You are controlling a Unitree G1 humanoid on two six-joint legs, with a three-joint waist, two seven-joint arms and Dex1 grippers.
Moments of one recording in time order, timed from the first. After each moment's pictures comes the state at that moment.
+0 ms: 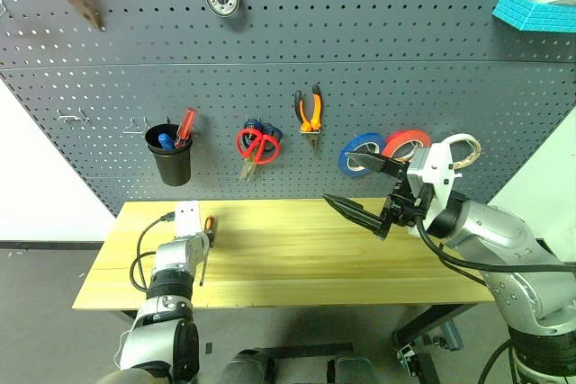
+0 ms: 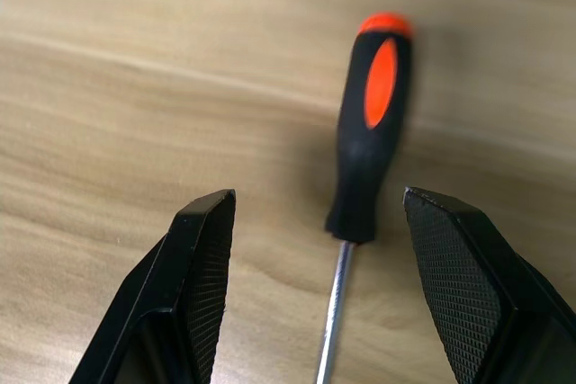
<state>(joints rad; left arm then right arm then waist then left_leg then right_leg) -0.52 0.15 0.31 0.72 -0.06 0.65 0.11 -0.17 -0.62 -0.08 -0.61 0.62 0.53 0.68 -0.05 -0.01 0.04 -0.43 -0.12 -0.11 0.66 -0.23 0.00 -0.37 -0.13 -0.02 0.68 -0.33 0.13</state>
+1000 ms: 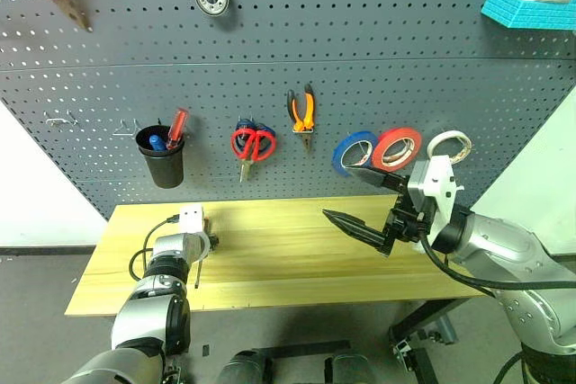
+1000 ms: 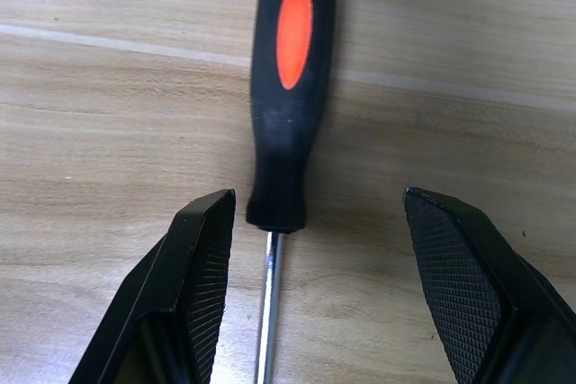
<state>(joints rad) -0.63 0.22 0.25 0.98 -0.10 0.62 -0.02 -0.10 -0.66 -0.11 -0.71 0.69 0.62 0.65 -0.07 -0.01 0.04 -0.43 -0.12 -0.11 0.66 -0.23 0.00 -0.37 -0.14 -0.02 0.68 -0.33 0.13</state>
